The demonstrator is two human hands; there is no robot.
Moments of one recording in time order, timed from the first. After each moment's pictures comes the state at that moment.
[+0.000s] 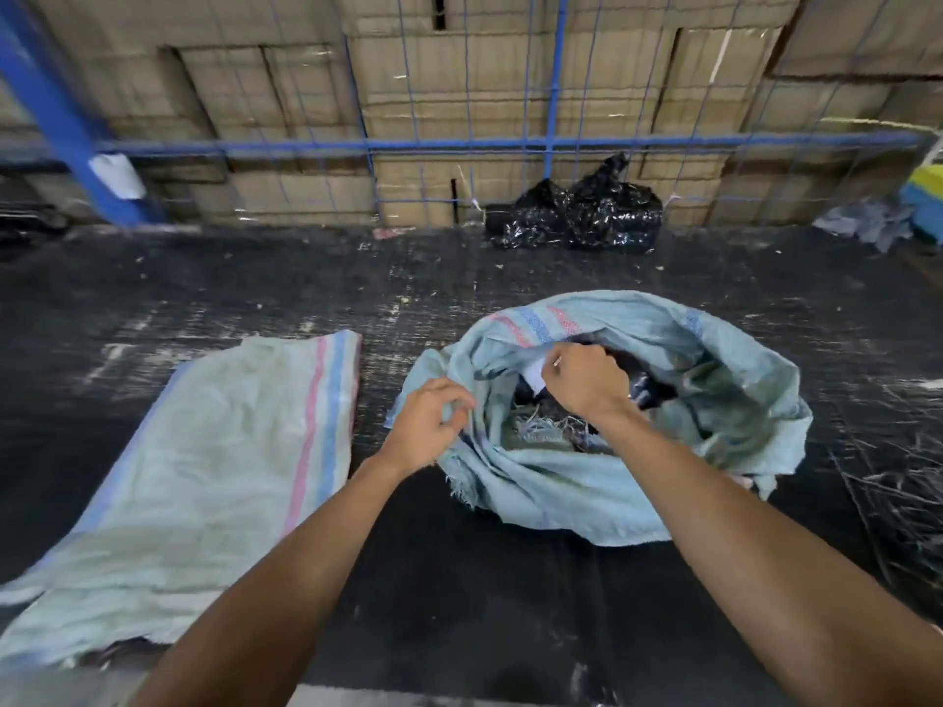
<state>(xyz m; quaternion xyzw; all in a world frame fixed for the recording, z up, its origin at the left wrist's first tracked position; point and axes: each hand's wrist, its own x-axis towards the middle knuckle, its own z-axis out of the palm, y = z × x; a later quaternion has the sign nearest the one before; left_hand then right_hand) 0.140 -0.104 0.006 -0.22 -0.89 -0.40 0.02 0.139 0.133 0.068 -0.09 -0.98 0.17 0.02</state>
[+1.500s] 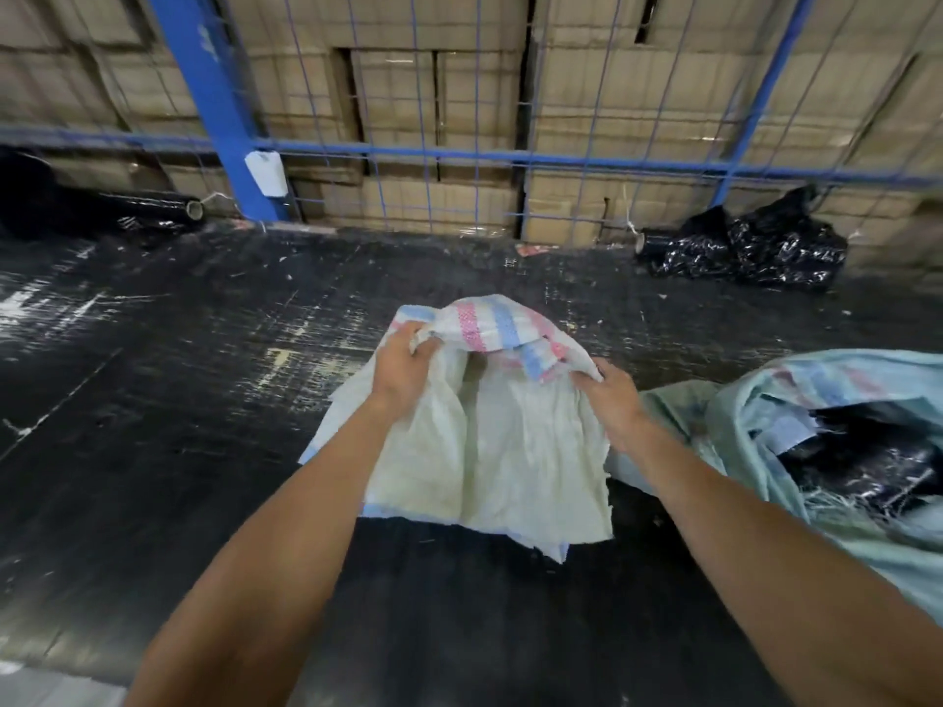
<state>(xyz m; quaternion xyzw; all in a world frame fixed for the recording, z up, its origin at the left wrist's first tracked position) -0.001 -0.478 0.049 0.04 -0.84 -0.53 0.08 0.024 -0.200 0.027 -0.15 -0.78 0.61 0.00</state>
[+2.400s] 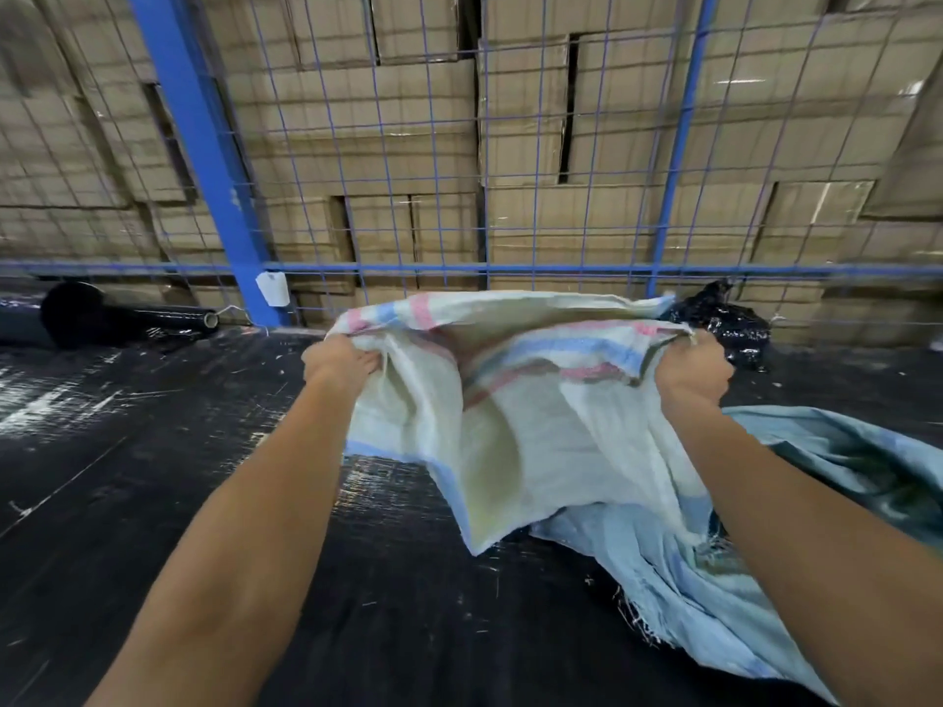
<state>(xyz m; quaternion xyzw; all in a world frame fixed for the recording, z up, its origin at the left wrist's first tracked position) 0.008 -0.424 0.191 0.24 -0.60 -0.75 0.12 0.062 -0.035 0.192 -0.33 -0.79 0.43 0.28</state>
